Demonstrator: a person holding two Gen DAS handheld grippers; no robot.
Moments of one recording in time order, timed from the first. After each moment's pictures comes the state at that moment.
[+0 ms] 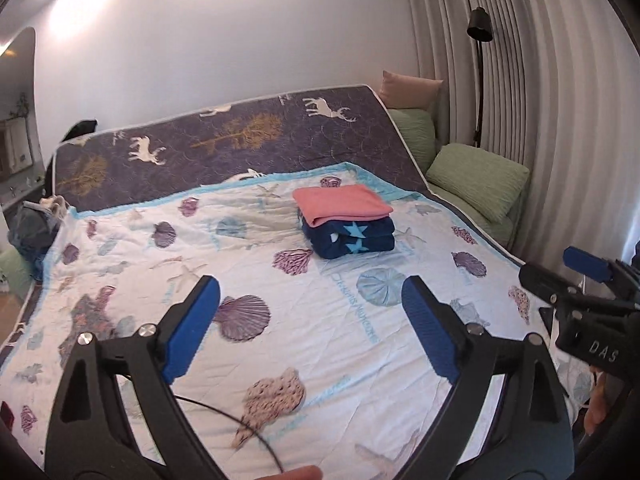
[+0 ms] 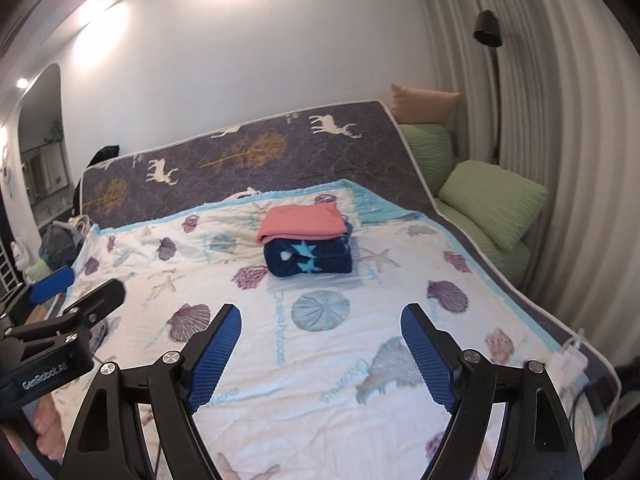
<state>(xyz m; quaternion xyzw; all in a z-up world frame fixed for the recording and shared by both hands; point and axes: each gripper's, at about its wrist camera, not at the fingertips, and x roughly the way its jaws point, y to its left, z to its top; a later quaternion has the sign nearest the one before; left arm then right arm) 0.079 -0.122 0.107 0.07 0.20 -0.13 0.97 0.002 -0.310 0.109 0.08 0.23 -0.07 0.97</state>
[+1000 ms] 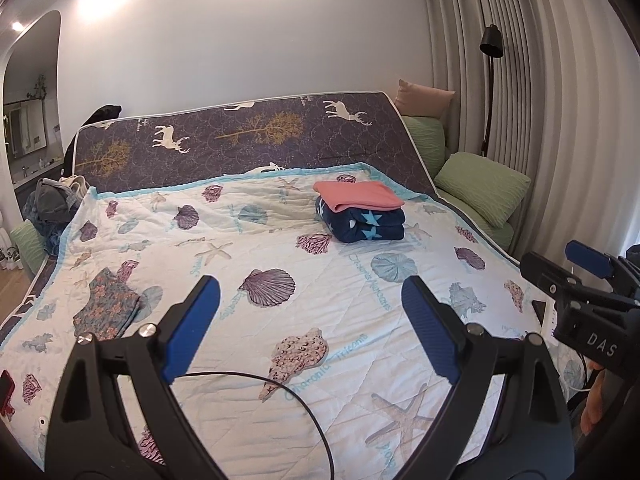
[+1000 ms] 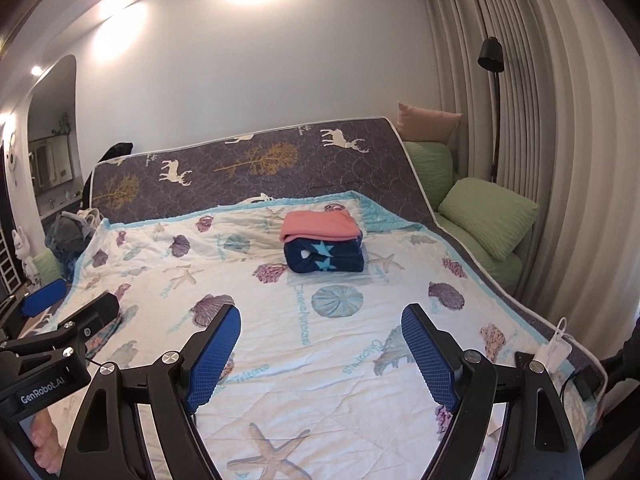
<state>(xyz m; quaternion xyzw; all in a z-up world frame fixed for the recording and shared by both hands) 0.022 -0.070 0.099 0.04 0.20 -0.11 0.97 -0.056 -0.255 0.118 0.05 0.21 -0.07 0.97</state>
